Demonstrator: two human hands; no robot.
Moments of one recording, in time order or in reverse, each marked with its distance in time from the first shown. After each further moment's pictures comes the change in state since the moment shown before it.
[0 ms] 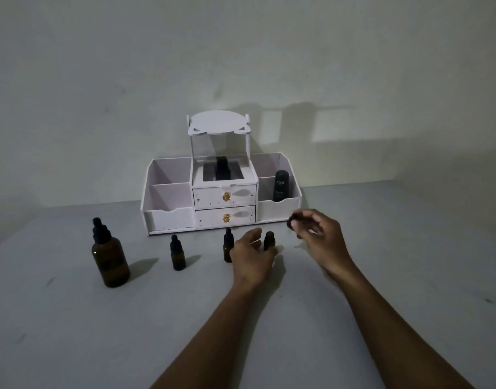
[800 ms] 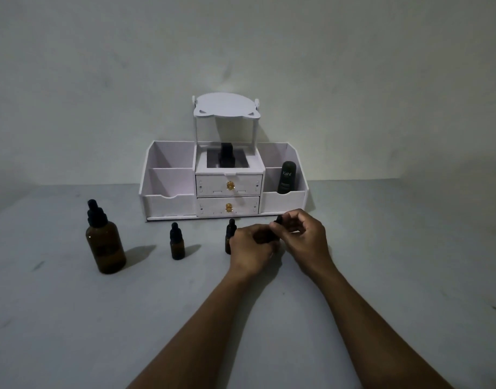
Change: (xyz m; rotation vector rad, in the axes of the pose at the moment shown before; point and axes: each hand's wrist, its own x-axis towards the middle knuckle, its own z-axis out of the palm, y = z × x) left_hand 0.011 -0.007 -0.008 0.026 -0.095 0.098; right_hand 0.001 0.016 0.041 -0.114 -0.015 -0.067
